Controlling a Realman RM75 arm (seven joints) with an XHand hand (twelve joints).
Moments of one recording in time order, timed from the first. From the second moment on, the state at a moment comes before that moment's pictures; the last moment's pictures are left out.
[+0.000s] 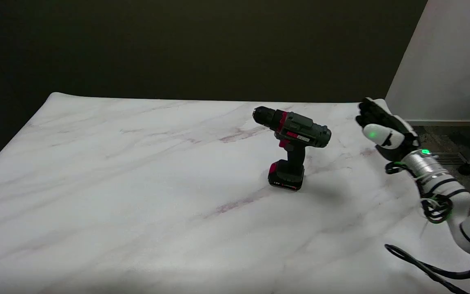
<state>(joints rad) -0.10 -1.24 -0.86 1.36 1.99 -0.53 -0.08</state>
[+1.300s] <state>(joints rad) -0.11 -1.30 -1.08 1.31 2.03 -0.57 -0.08</state>
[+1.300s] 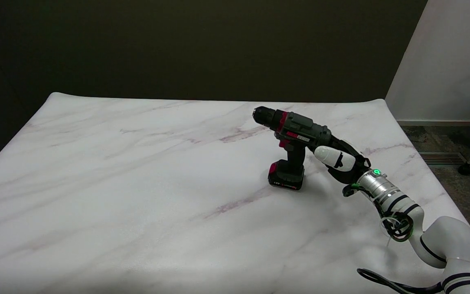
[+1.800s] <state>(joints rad) -0.16 -1.33 -1.08 1.39 1.97 -0.58 -0.08</state>
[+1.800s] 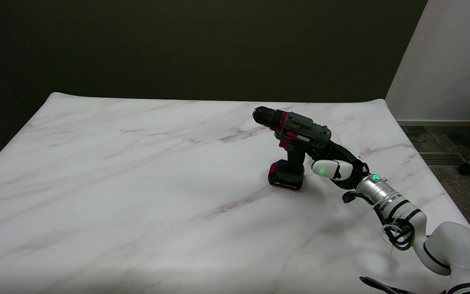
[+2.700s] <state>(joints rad) -0.16 -1.33 -1.16 1.48 1.73 -0.41 -0.08</state>
